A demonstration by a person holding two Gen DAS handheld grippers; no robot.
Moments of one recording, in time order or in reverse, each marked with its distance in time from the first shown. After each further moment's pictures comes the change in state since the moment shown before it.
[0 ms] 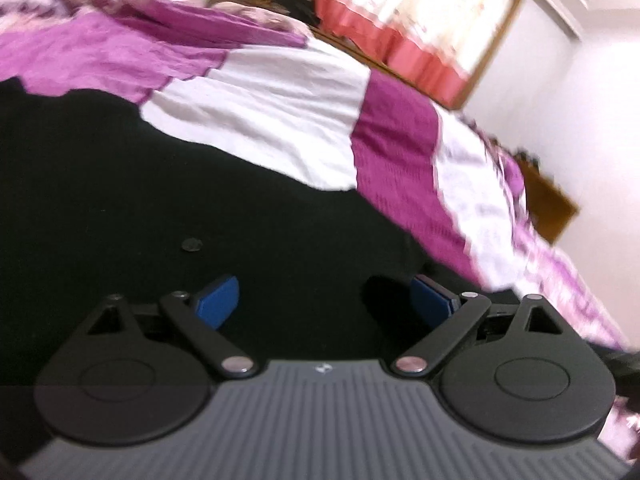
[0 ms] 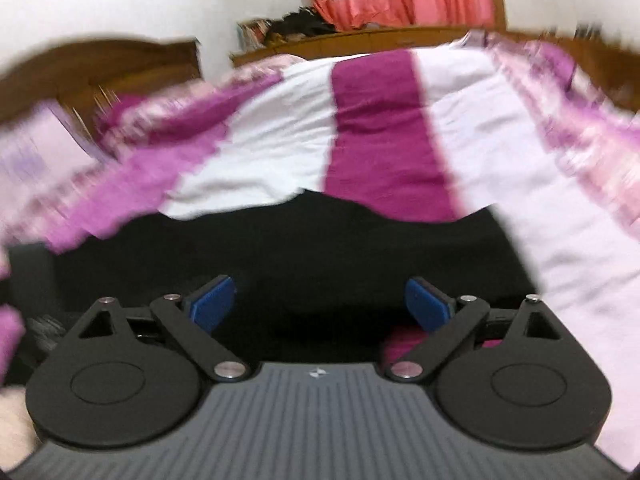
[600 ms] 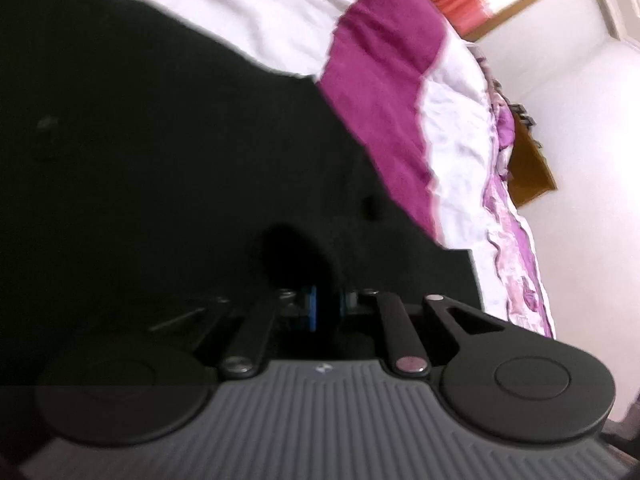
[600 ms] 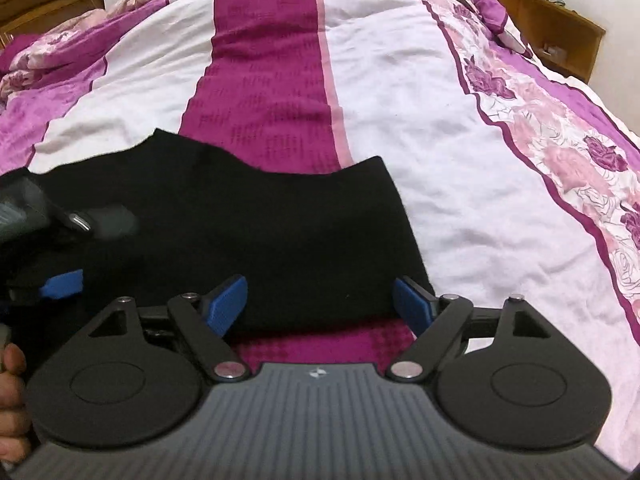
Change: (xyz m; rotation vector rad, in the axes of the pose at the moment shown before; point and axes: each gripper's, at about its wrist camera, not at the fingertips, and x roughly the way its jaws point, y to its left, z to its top) left arm 0.076 -0.037 0.006 -0.218 0.362 -0.079; right arm 0.068 -0.057 0.020 0.070 0.235 -0.191
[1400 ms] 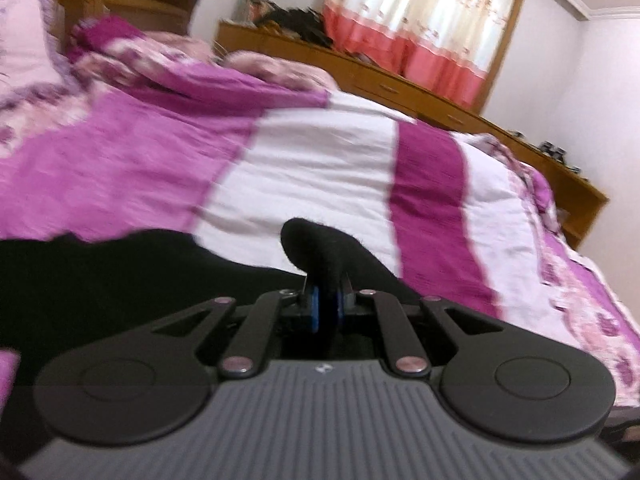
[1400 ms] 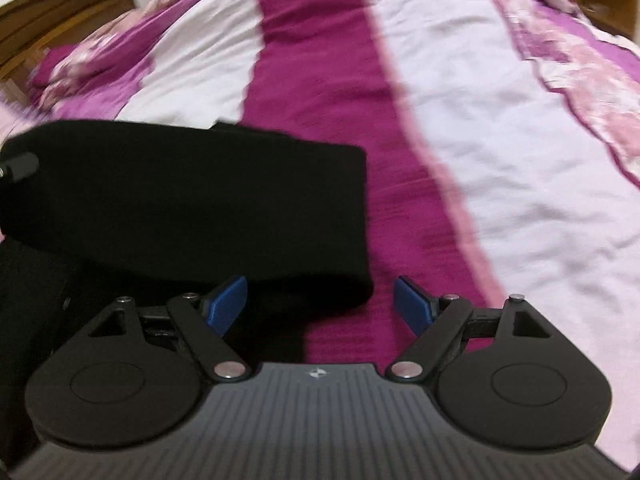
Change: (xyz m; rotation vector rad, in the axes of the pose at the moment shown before) left arm -0.146 0.009 0.070 0.345 -0.405 0.248; right arm -0.001 0.022 0.008 0.041 0.097 0.217
